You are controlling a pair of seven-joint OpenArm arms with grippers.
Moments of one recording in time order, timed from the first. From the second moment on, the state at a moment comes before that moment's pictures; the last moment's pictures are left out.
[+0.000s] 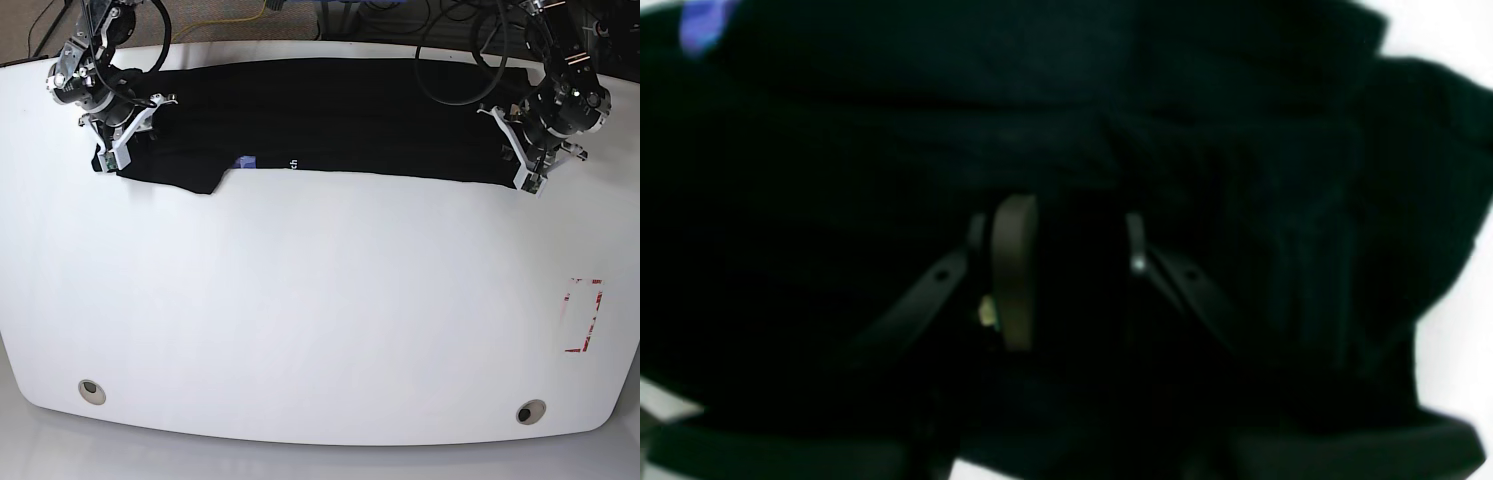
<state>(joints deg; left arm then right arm) 12.3 -7.0 -26.2 105.2 -12.2 -41.9 63.7 -17.1 9.5 35.2 94.4 24.7 40.6 -58.3</state>
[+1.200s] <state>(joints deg) -6.2 -9.8 -20.8 86.8 -12.4 -41.8 63.6 -8.1 12.7 35.2 88.7 18.7 40.6 -57.0</state>
